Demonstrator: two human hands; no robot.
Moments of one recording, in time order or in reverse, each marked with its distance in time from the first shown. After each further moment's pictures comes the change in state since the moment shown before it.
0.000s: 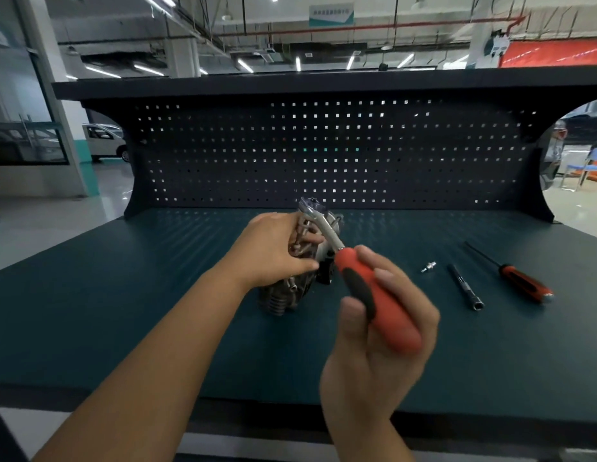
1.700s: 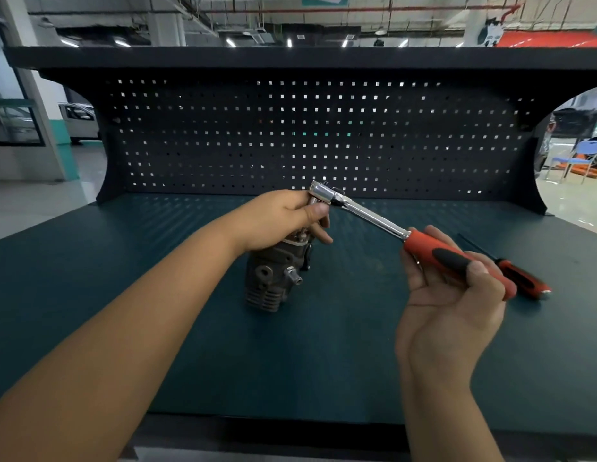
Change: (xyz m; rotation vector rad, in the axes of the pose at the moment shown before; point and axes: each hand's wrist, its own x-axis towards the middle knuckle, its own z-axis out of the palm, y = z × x) left_hand 0.041 0.008 0.002 -0.376 -0.312 0.012; right_hand 0.067 0.052 -0.055 0.450 0.299 0.545
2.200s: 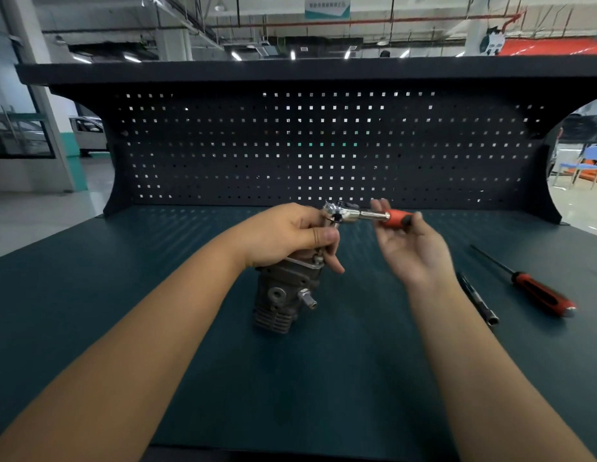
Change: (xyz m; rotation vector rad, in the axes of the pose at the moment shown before) left_hand -0.003 0.002 -0.006 -0.197 -0.136 0.099; right_hand 0.102 0.052 0.026 0.245 0.004 0.636
